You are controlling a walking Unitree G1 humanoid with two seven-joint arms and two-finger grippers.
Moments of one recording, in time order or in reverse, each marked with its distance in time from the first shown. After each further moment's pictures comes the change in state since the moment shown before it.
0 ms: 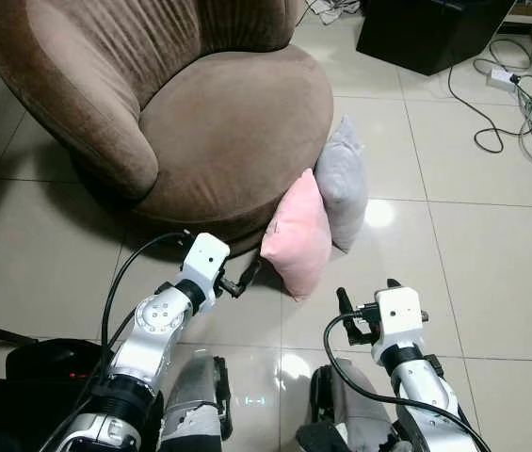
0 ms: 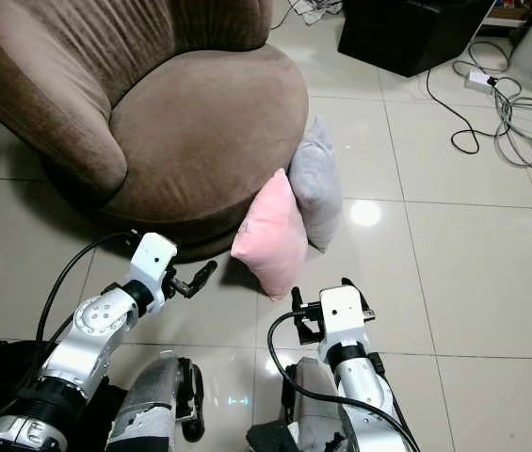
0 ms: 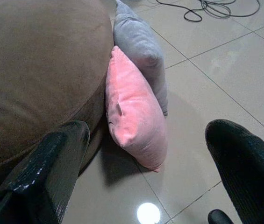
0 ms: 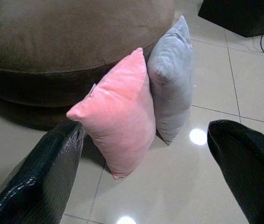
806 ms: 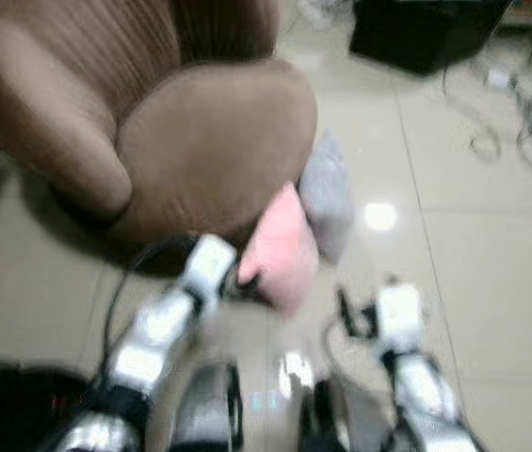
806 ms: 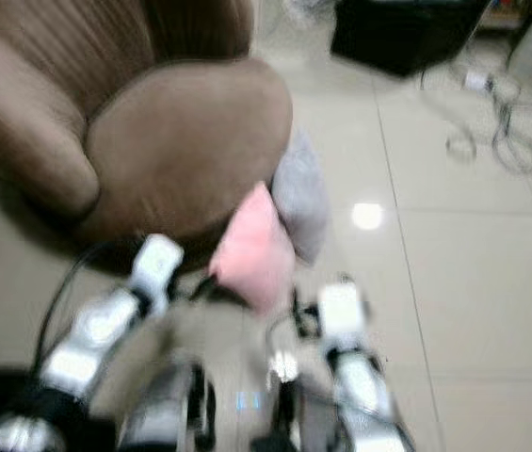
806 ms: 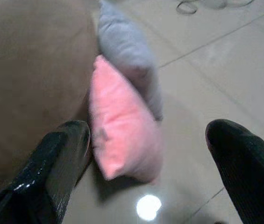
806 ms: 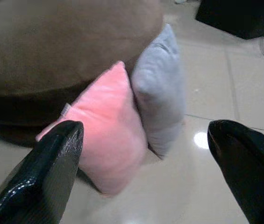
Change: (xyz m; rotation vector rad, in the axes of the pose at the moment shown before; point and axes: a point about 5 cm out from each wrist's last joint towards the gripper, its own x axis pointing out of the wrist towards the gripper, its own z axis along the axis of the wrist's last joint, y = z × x) left arm -0.003 -0.003 -0.007 0.001 0.030 -0.024; right arm 0.000 0.008 0.004 0.011 -0.016 0.016
